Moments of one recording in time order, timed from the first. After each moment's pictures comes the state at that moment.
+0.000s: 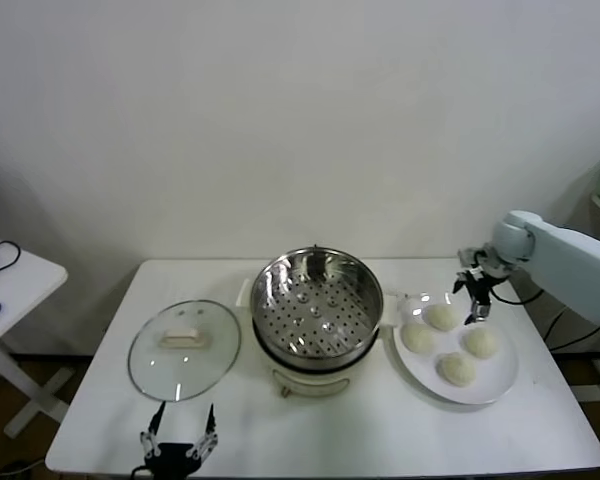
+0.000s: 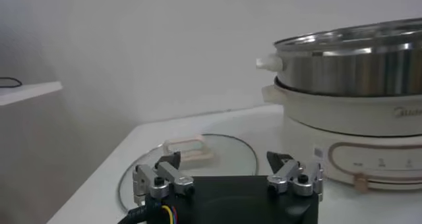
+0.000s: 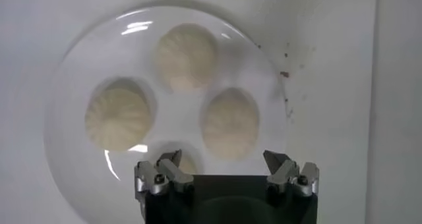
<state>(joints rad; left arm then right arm) 1.88 -1.53 -0.53 -2.04 0.11 -0.10 -0.10 0.28 0.81 -1.19 0.86 0.12 -0.08 -1.10</state>
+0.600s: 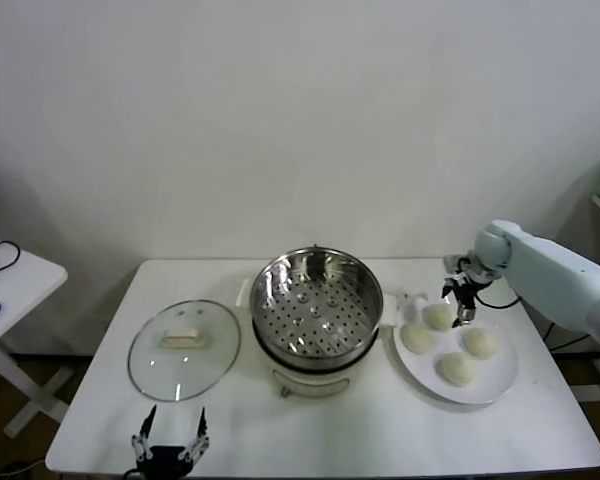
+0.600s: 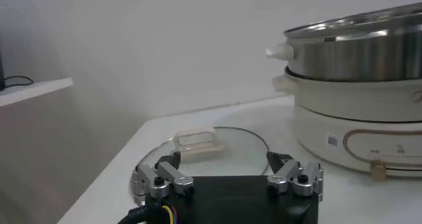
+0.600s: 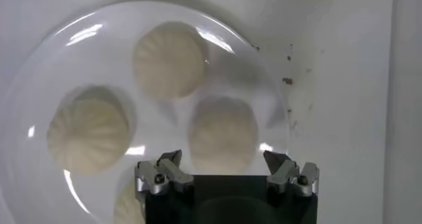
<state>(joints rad) 1.88 -1.53 -0.56 -2.01 0.12 -0.10 -0.10 0.17 0.92 -1.08 0.71 0.05 -0.04 -1.07</state>
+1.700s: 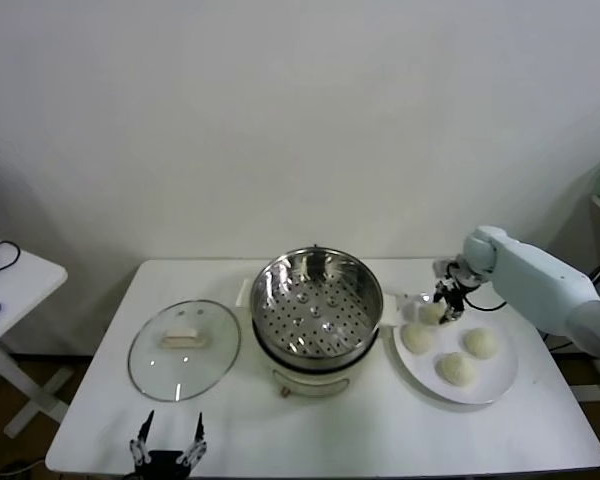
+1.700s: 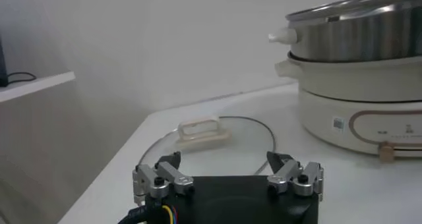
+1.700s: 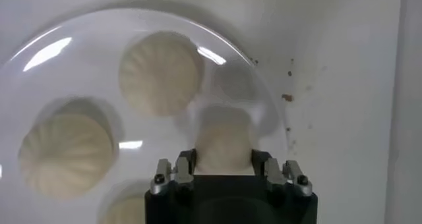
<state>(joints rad) 1.87 -1.53 -0.56 -1.99 0.14 -0.10 -0.11 0.18 0.92 -1.06 0.75 0.01 0.00 -1.07</state>
